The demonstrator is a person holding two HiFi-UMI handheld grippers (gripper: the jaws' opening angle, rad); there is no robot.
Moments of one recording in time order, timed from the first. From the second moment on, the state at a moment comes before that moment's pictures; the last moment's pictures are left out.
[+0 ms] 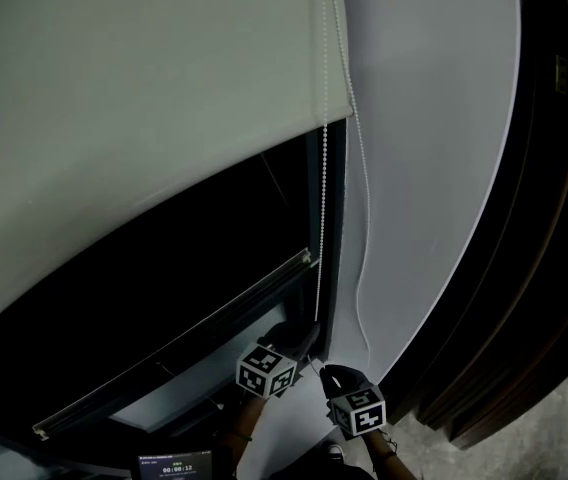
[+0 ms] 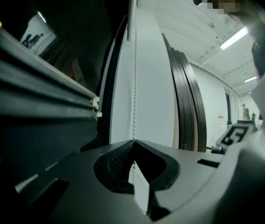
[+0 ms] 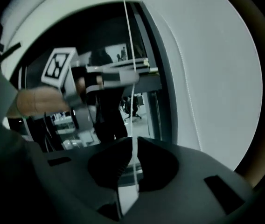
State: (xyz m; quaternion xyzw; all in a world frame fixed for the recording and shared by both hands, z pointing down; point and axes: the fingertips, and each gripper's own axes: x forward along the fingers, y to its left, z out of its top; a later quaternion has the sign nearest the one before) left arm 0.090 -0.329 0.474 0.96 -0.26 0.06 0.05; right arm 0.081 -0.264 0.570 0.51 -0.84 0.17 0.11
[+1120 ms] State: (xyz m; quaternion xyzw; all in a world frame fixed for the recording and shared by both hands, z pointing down) left arm 0.088 -0.305 0.535 0.96 -0.25 0.08 0.12; right arm 0.084 -0.336 0.264 0.48 -0.87 -0.05 -0.06
